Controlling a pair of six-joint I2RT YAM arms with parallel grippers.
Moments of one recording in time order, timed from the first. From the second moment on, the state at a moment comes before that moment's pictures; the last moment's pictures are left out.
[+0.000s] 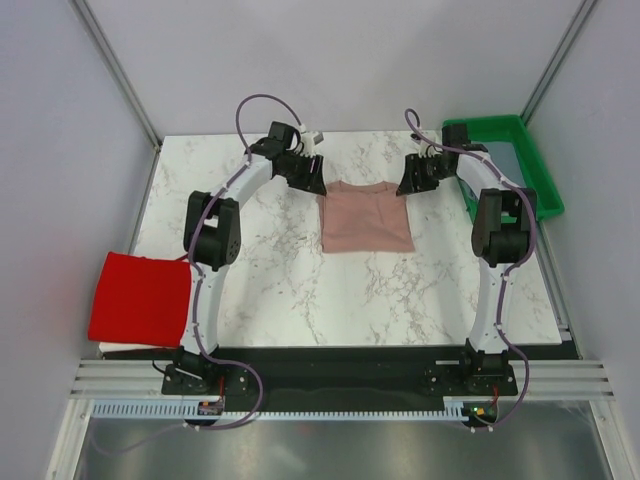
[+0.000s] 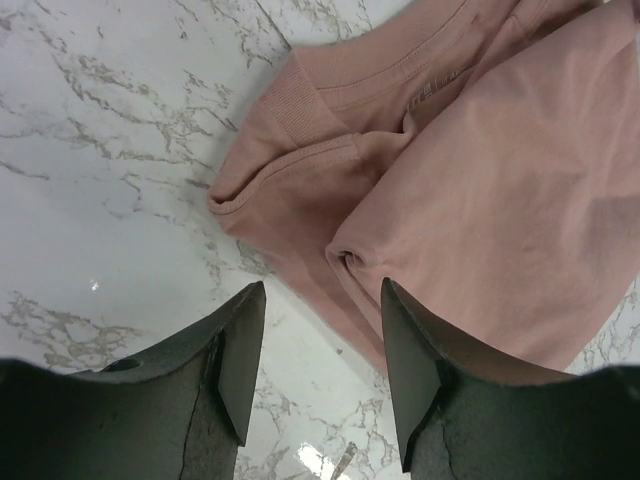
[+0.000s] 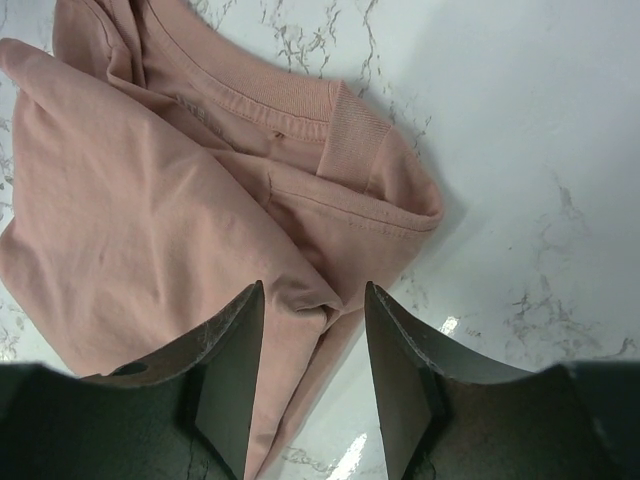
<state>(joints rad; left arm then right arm) -0.32 2.36 2.03 -0.60 0.53 0.01 0.01 2.27 1.86 -0.65 -0.64 -0.16</state>
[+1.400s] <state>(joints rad) -0.39 2.11 1.87 -0.56 0.51 0.03 -0.04 2.02 1.73 -0.64 -0.79 -0.17</state>
